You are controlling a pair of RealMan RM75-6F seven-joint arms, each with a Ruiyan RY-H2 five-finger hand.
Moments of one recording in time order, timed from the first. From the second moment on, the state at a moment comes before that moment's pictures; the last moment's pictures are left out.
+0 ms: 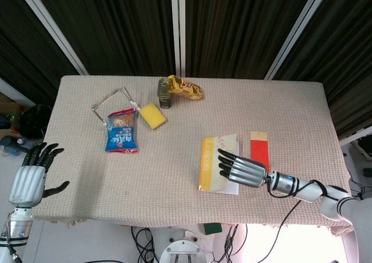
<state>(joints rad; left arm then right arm) -0.08 -1.16 -0.04 -1.73 1.54 1.53 0.11 0.80 -1.48 -0.22 -0.93 -2.09 1.49 -0.03</state>
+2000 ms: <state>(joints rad) -0.04 -1.21 -0.02 -1.66 1.51 1.53 0.03 0.92 -1.54 -0.11 -1.28 -1.69 1.00 -0.15</state>
